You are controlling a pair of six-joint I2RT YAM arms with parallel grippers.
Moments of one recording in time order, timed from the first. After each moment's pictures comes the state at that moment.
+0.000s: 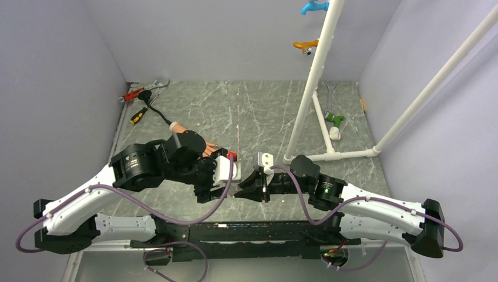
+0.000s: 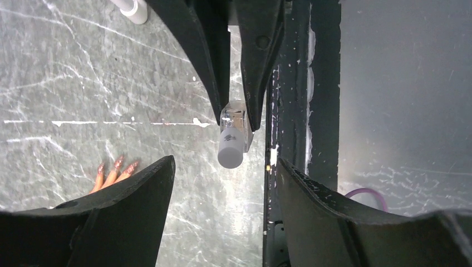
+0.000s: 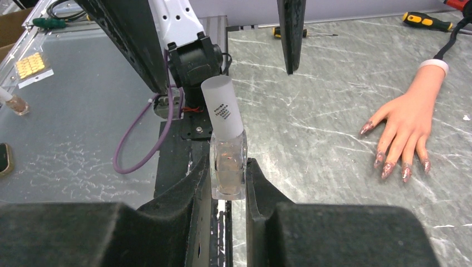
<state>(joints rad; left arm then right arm) -1.15 1.07 1.50 -1.12 0.22 0.31 1.13 0.90 0.67 0.13 -0.40 0.03</state>
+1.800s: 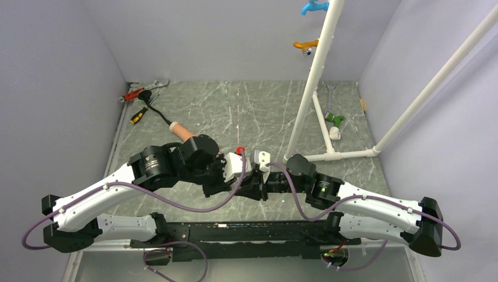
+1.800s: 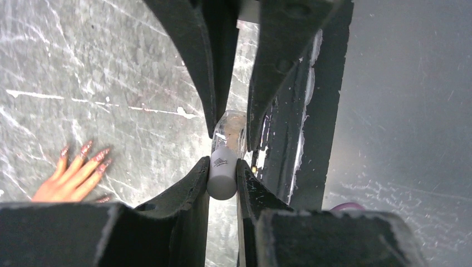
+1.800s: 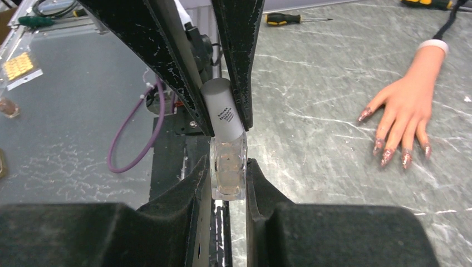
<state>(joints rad) -1.14 1.09 1.36 -1.04 0.19 0.20 1.13 0.93 0.68 0.11 -0.38 0.05</state>
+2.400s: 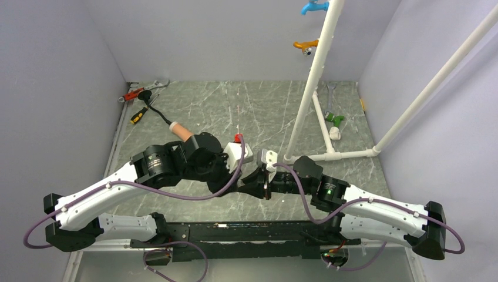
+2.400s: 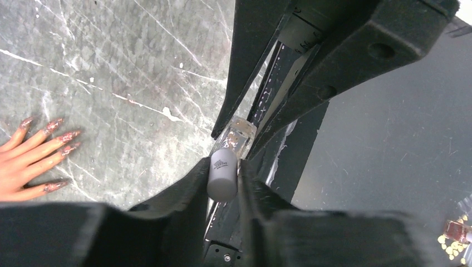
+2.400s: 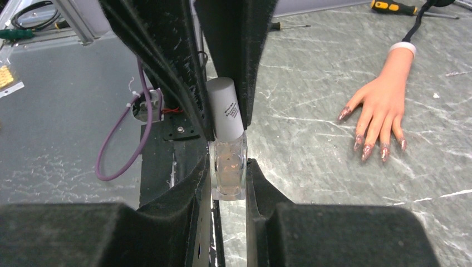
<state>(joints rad) -1.14 1.11 1.37 -0.98 0.13 -0.08 1.13 0.86 0.66 0.11 -0.30 0.05</state>
